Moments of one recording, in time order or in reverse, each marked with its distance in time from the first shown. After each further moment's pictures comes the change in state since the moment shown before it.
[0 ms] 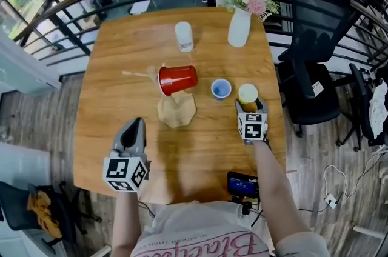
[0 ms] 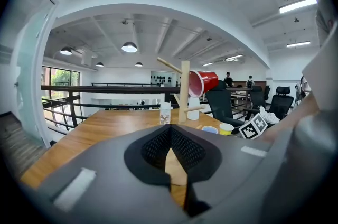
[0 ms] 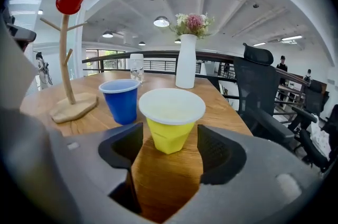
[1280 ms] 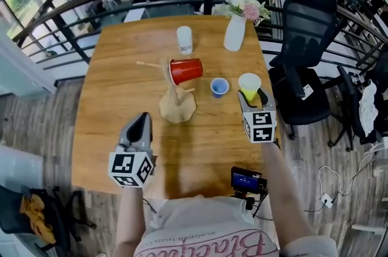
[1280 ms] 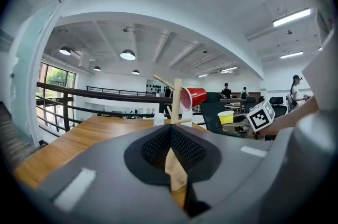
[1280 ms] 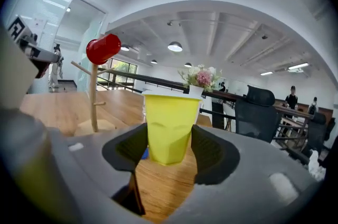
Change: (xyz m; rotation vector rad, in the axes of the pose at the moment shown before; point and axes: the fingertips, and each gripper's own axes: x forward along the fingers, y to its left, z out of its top) left arm -0.024 -0.014 0.015 -0.036 -0.117 -0.063; right arm -0.103 0.020 0.105 -0.175 -0.241 0.026
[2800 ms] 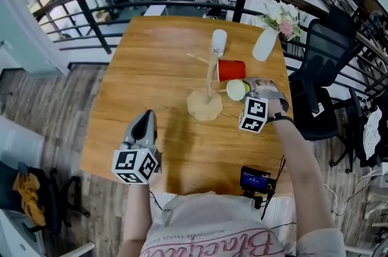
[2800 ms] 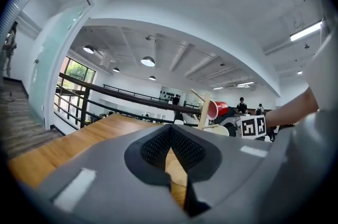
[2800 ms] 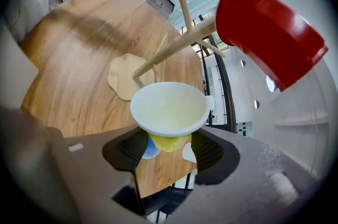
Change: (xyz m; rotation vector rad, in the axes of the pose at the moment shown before) left arm -0.062 0.077 -0.002 -0.160 -0.105 0.130; right arm 0.061 0.124 0.017 -1.267 0.321 0.313
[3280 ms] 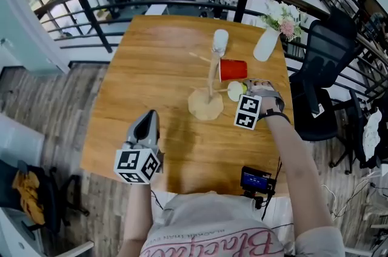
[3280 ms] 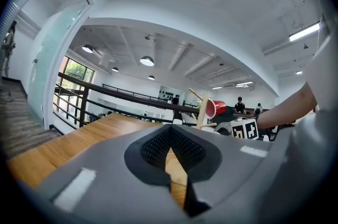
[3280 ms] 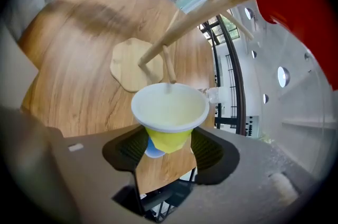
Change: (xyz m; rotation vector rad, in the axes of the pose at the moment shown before) left arm 0.000 -0.006 -0.002 0.000 0.004 -0.011; right arm 0.029 0.016 -0.011 -0.029 0.123 0.081
